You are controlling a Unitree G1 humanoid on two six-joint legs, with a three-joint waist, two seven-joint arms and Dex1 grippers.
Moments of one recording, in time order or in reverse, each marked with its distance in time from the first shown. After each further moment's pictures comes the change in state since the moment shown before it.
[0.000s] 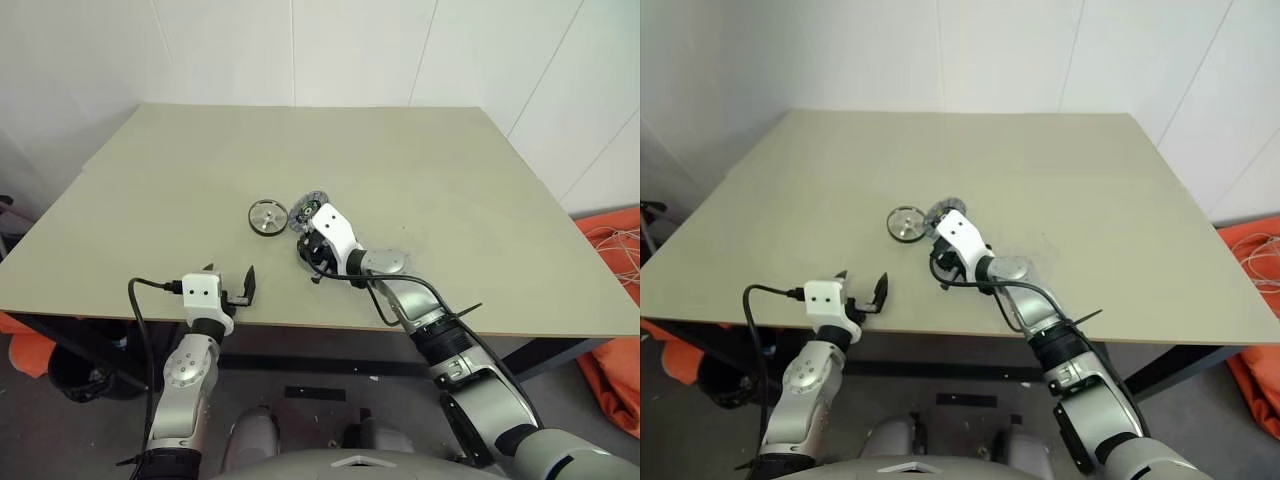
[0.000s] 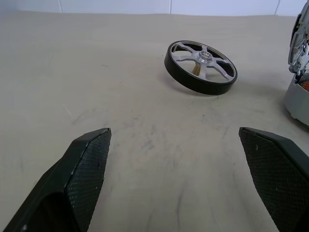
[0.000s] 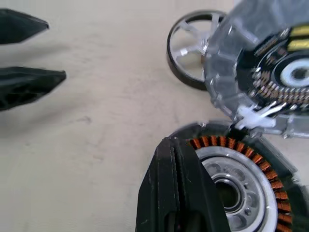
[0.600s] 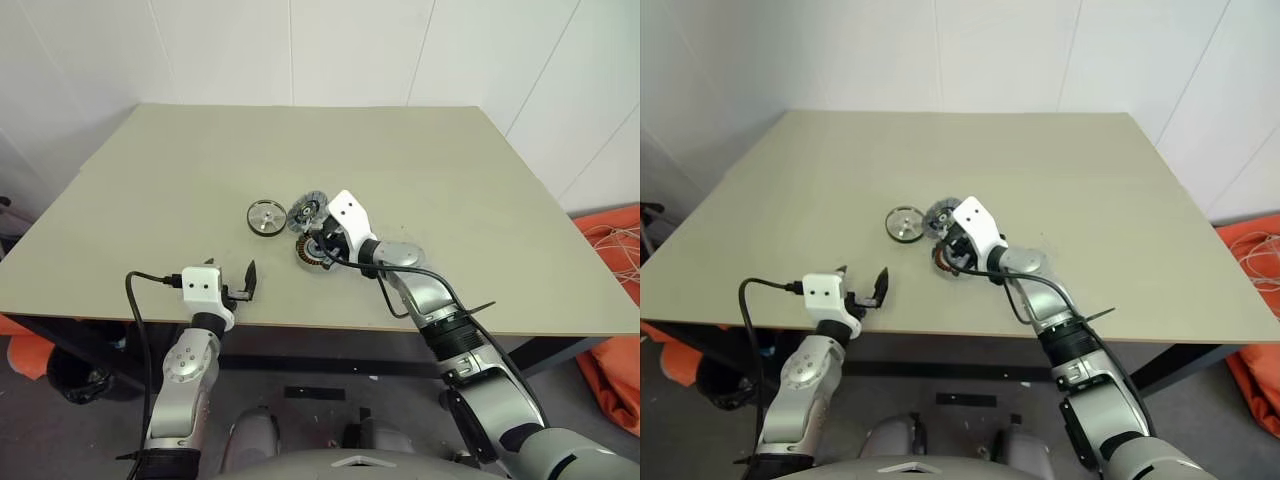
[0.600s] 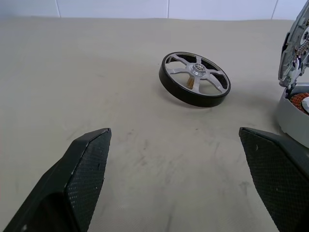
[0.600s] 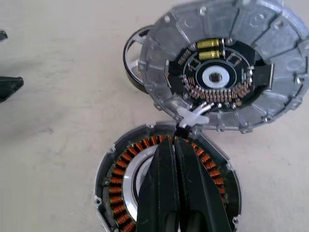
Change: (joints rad) left arm -0.001 0.000 0.006 -0.094 -0.024 0.104 0.018; right arm -0.005 -0.004 -0.050 0.006 0.011 -0.007 -0.047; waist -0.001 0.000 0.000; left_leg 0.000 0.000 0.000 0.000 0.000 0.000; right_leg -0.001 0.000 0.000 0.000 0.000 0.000
